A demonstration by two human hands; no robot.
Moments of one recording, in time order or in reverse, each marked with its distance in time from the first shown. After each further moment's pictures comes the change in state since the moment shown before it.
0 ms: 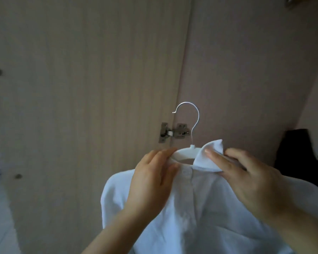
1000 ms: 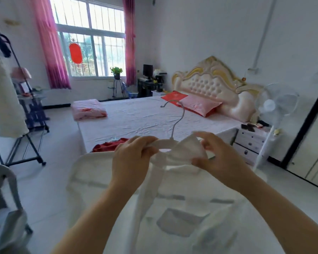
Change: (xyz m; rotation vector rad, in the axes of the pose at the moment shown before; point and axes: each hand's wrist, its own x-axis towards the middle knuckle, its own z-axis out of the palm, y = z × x) left_hand -0.227 -0.137 -0.643 1.129 0.704 -0.784; right_hand 0.309 -0.715 0.068 1.723 -0.469 -0.577
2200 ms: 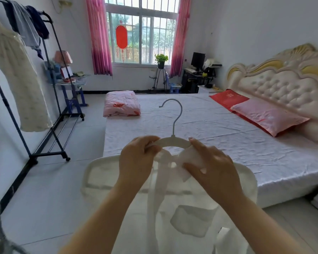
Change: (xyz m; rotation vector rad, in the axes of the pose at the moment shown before) left_hand 0.399 -0.330 0.190 0.006 0.125 -0.317; right_hand 0.493 0.255 0.260 -0.252 0.166 -0.261
